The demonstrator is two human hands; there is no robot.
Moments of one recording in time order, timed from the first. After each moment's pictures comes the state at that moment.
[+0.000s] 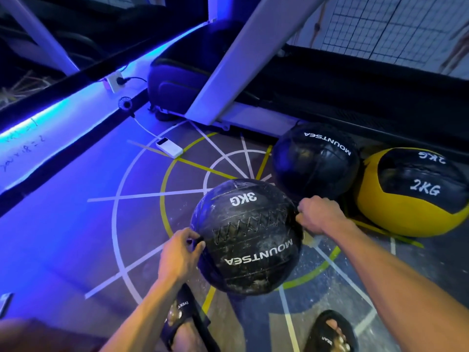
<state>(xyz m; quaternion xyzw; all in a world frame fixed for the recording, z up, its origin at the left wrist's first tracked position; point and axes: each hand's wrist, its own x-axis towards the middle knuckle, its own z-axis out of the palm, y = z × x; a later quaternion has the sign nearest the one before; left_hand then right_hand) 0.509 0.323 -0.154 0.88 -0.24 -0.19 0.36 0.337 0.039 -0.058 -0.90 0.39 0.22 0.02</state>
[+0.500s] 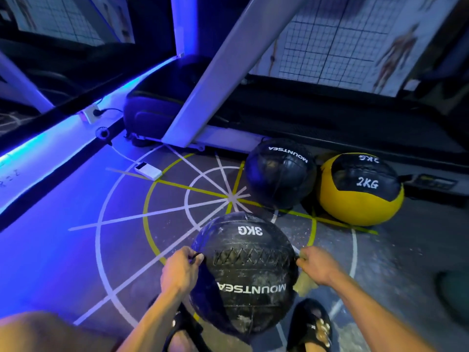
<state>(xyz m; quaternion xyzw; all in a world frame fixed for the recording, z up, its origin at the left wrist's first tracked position) 0.471 0.330 -0.131 0.89 -0.25 -0.23 0.32 0.206 0.118 -0.071 -0.83 0.50 0.17 0.19</state>
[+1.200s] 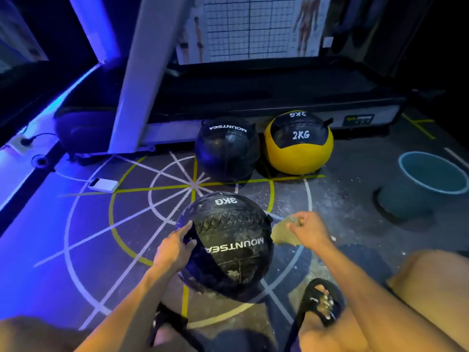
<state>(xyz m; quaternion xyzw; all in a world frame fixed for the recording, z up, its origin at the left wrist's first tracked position) 0.417 0.316 -0.105 0.82 -0.50 -0.24 0.15 0.086 0.183 -0.068 -0.63 0.67 -0.15 0.35</state>
